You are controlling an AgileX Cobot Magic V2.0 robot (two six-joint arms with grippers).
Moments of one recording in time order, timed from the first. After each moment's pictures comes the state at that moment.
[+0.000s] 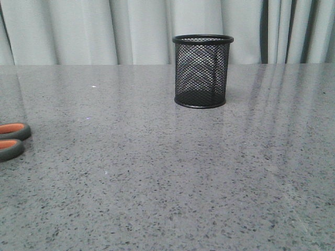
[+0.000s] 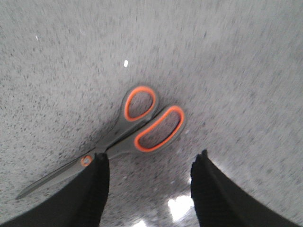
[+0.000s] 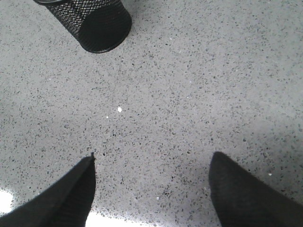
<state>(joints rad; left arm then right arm) -0.10 0.99 -1.05 -0.31 1.23 0.64 0.05 0.74 -0.75 0.39 0.88 -0.14</state>
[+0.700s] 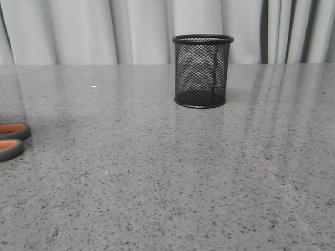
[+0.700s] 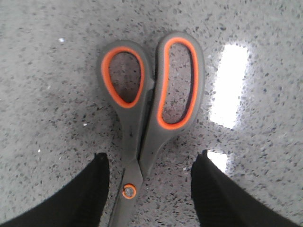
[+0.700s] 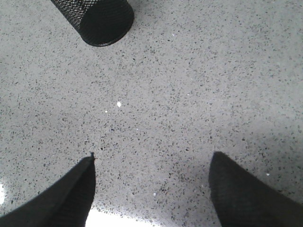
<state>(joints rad) -0.10 1.33 -1.07 -0.24 1.24 1.43 0.05 0.74 -0.75 0.40 0.90 -0.18</state>
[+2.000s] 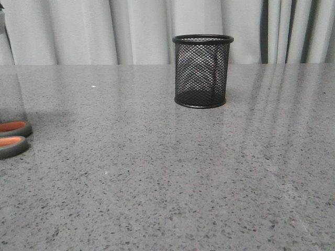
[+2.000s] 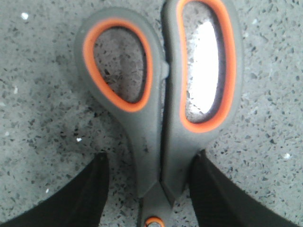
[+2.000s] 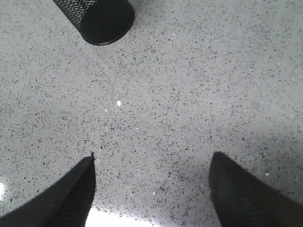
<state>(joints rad) -0.10 1.53 -1.09 -0.21 1.18 1.52 0.05 0.74 -0.75 0.40 0.90 -0.19</state>
